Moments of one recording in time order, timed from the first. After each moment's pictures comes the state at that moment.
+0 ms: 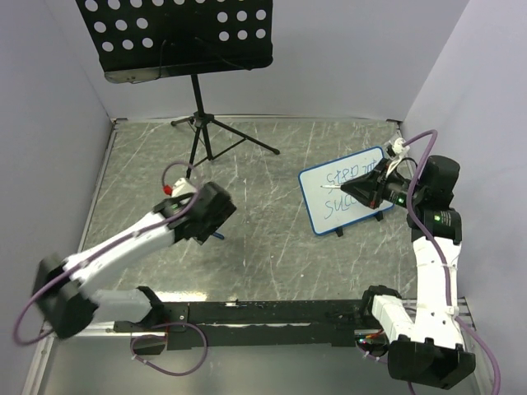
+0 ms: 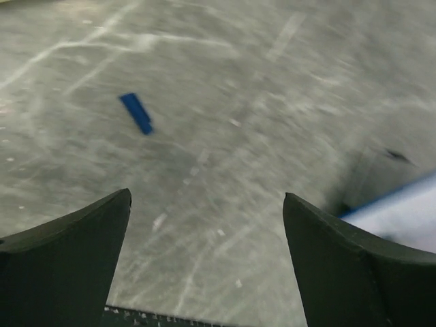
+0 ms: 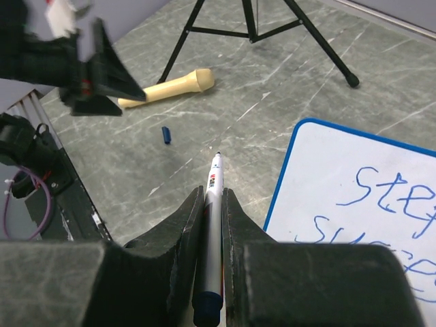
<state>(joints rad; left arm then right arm) -0.79 1.17 0.97 -0.78 -0.43 -1.47 -0.21 0.88 1.06 -0.60 -1.10 -0.14</state>
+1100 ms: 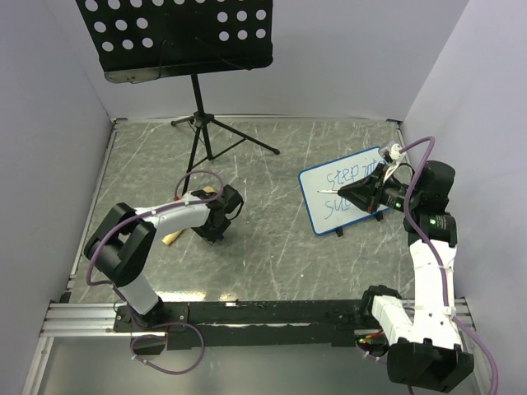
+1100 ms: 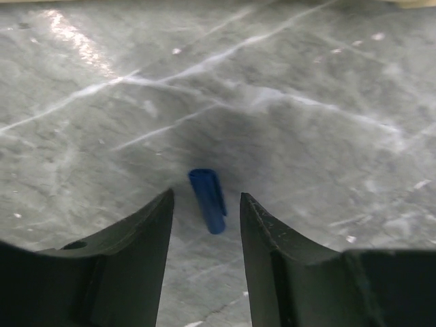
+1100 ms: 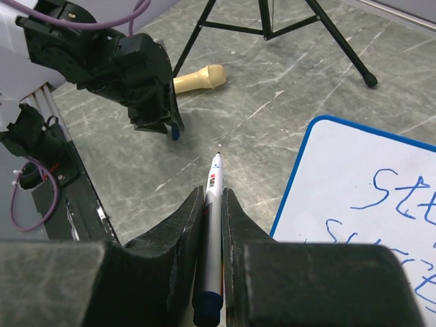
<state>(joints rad) -0.68 1.66 0.99 -0.74 -0.41 -1.59 -0.21 0.86 0.98 -0.53 -1.15 -0.14</state>
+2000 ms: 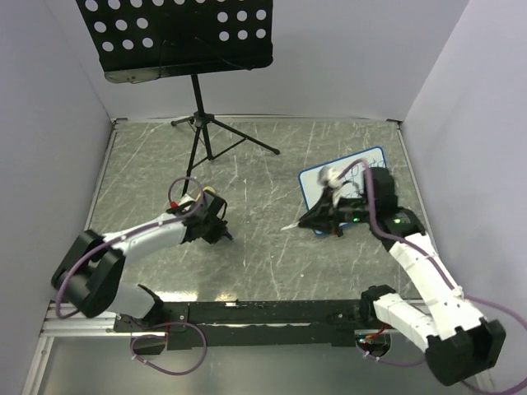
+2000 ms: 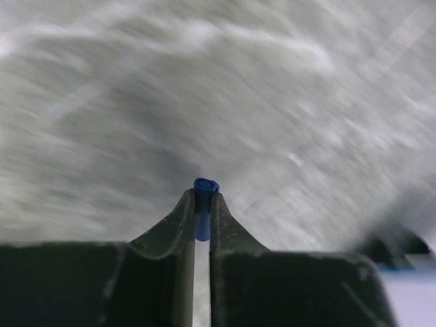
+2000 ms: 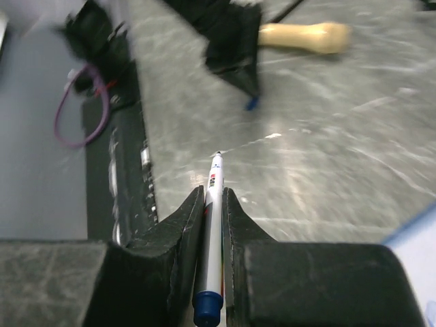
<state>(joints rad) -0.63 1.43 0.76 -0.45 -0.22 -1.49 0.23 0.90 0.87 -0.50 -1.07 -0.27</state>
